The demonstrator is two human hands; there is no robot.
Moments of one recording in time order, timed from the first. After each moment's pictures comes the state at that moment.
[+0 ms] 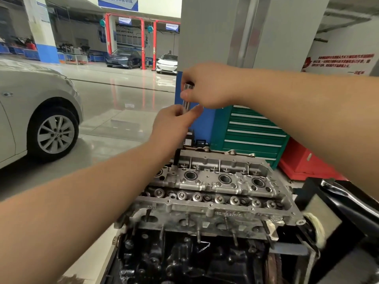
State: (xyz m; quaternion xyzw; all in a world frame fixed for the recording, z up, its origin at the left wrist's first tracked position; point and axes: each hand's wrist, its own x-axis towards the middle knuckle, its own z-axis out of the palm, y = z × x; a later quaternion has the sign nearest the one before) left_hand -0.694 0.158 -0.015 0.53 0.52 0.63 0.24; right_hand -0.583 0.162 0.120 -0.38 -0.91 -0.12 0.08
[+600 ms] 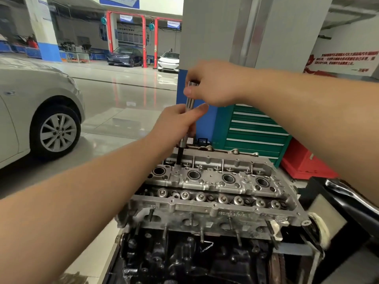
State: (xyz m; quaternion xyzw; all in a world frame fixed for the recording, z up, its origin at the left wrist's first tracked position) left_hand -0.702 0.157 -0.011 0.55 0.50 0.59 0.32; right_hand -0.583 0.167 0.119 -0.38 -0.91 -0.09 0.10
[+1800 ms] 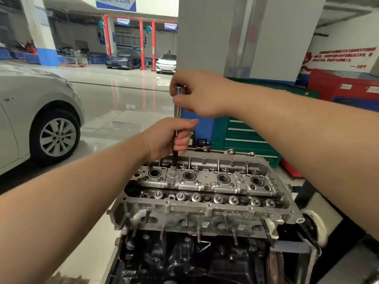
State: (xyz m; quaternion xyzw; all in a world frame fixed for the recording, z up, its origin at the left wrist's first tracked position) left_hand -0.717 0.158 -0.014 0.58 0.42 0.48 0.51; right_hand -0.574 0.172 0.102 -0.32 -0.93 0.00 0.17
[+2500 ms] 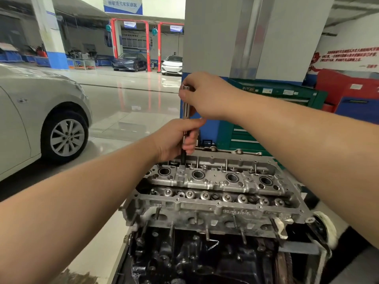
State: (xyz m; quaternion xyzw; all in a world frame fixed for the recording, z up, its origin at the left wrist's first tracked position) left_hand -0.714 0.156 -0.019 0.55 0.43 0.50 0.51; right_hand -0.591 0.163 0.089 -0.38 -0.89 0.04 0.24
